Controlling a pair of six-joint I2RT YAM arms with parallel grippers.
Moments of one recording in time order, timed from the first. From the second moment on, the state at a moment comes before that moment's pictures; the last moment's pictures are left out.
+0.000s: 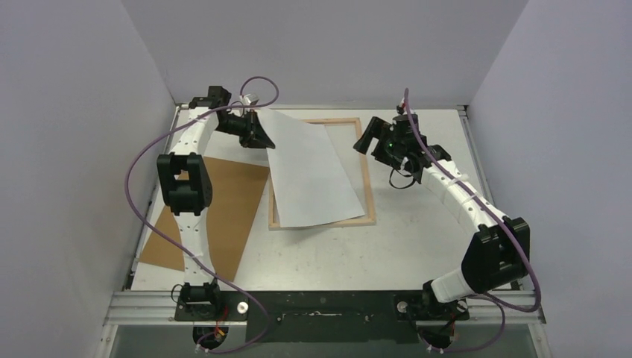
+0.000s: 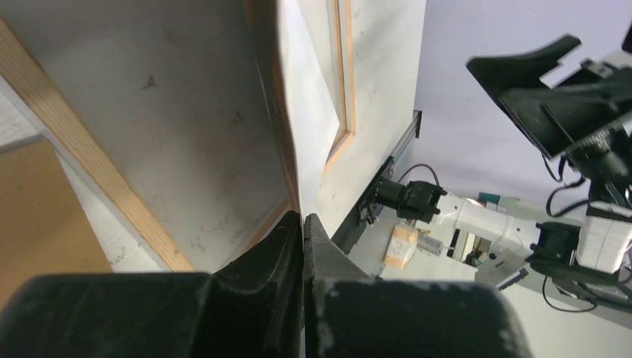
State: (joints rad) left arm -0.03 2.29 2.12 -1.10 0.99 -0.19; right arm 0.33 1.45 1.23 -0.40 -0.07 0.66
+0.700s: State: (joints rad) left arm -0.04 2.45 2.36 -1.21 0.96 -0.23; right arm 0.33 1.64 1.18 -0.34 -0.14 0.61
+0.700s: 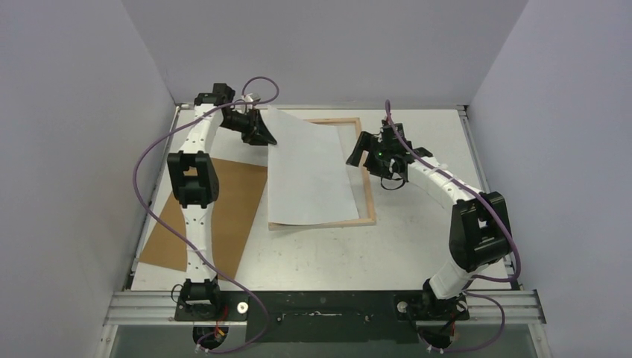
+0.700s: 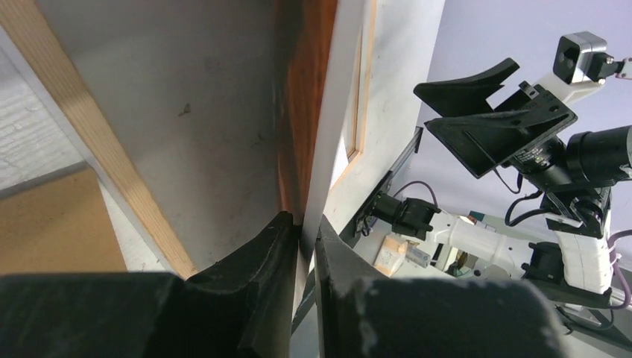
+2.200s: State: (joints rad) left arm -0.11 2.60 2.38 -0.94 0.89 -0.50; right arm 0.29 1.70 1.17 -0.47 0.12 0.72
